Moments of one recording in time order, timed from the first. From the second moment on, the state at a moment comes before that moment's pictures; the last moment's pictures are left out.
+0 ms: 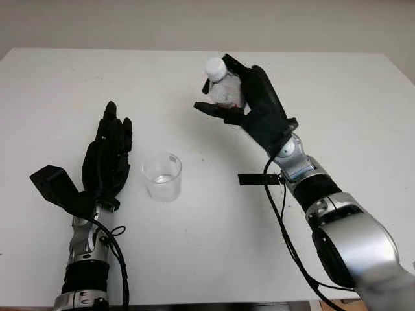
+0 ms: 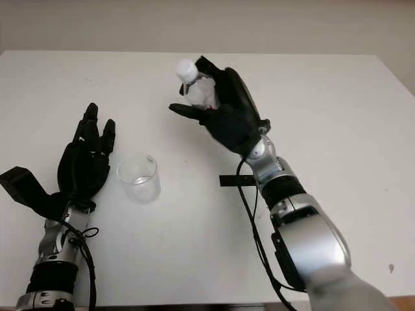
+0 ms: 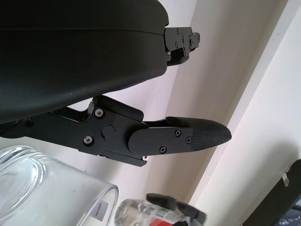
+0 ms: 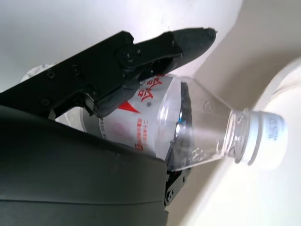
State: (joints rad) left arm -0.37 0.12 0.29 0.45 -0.41 -0.15 -0.34; right arm -0.87 -0.22 0.12 0.91 -0.08 -0.37 -0.02
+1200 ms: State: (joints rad) left arm -0.34 0.13 0.30 0.37 -0.42 -0.07 -0.34; right arm -0.48 -0.19 -0.12 0.02 0.22 0.46 0.09
